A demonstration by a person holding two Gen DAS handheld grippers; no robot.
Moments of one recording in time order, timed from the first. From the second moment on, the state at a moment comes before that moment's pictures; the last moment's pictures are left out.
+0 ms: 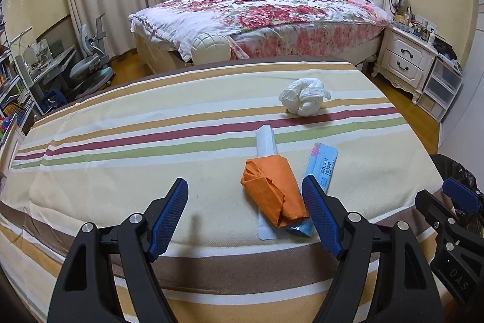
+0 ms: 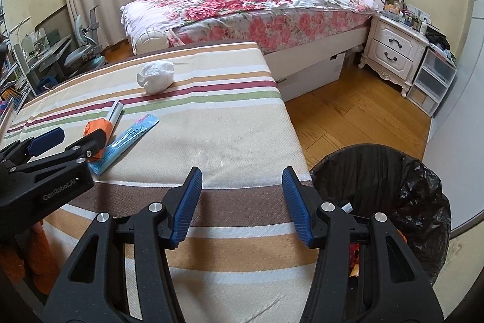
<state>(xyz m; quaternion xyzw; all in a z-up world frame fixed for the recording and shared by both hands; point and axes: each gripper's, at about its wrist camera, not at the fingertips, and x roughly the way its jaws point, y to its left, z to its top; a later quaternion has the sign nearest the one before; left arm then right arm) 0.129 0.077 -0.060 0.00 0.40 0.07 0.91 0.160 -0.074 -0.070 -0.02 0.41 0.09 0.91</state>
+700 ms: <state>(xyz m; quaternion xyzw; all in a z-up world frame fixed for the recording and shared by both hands) 0.113 0.095 -0.056 0.00 0.40 0.05 0.92 0.153 -0.065 -0.068 -0.03 0.40 0.10 0.91</state>
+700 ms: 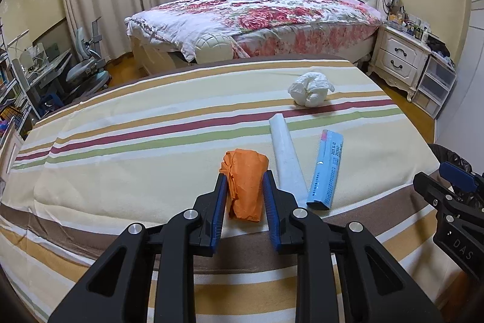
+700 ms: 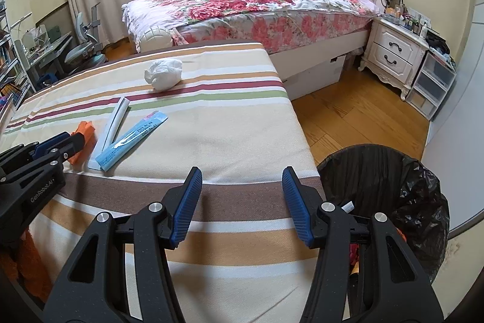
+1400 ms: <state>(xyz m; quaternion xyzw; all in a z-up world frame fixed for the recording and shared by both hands) 0.082 0.175 -0.062 -0.02 0.40 0.11 0.91 0.165 0.014 -0.057 -0.04 0.40 0.16 0.90</state>
